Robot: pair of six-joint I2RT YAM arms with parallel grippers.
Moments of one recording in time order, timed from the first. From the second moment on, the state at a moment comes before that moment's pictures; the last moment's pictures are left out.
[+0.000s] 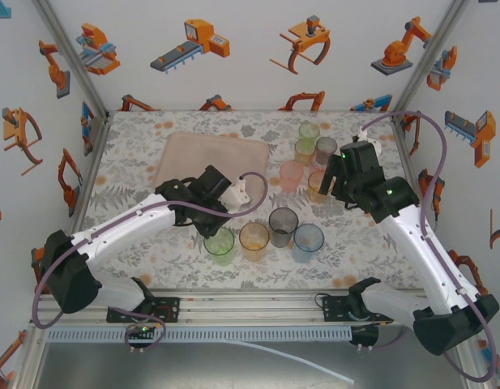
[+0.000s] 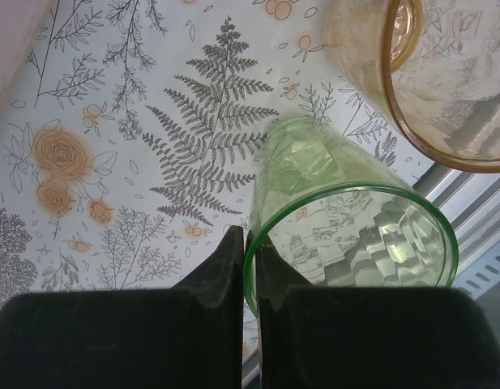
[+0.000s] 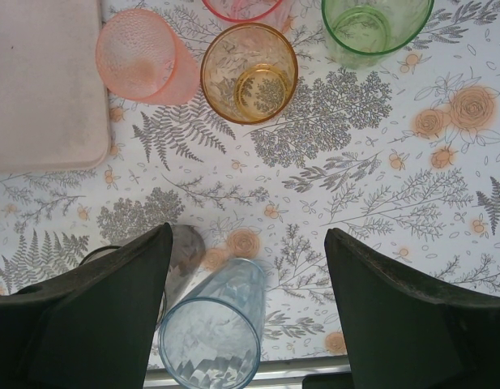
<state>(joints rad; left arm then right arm) -0.87 1.38 1.12 -0.90 0.03 0.21 0.43 1.08 1.21 -0.95 0.28 0.54</state>
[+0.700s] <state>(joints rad) -0.72 1.36 1.26 -0.97 -0.01 0.21 0.43 1.10 1.22 -0.94 0.28 0.53</state>
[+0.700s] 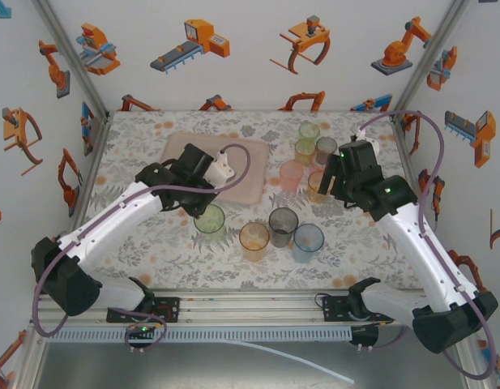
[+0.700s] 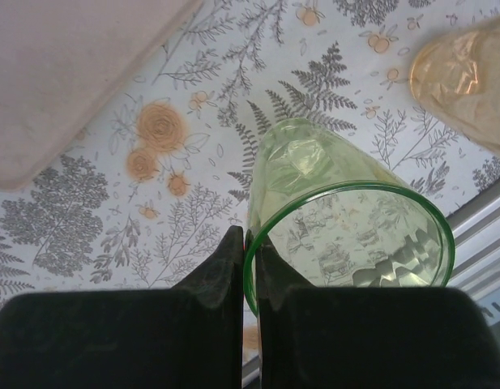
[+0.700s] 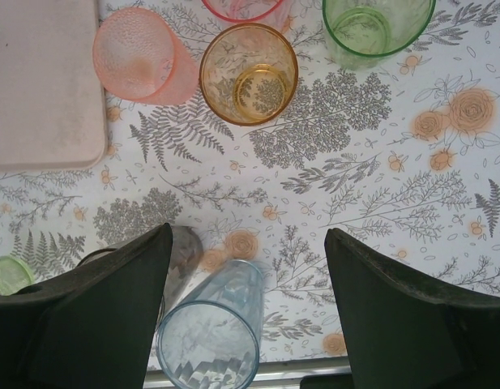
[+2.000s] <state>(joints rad) -0.49 2.04 2.07 -0.91 0.02 0.22 0.43 1.11 1.27 -1.00 0.28 0.51</state>
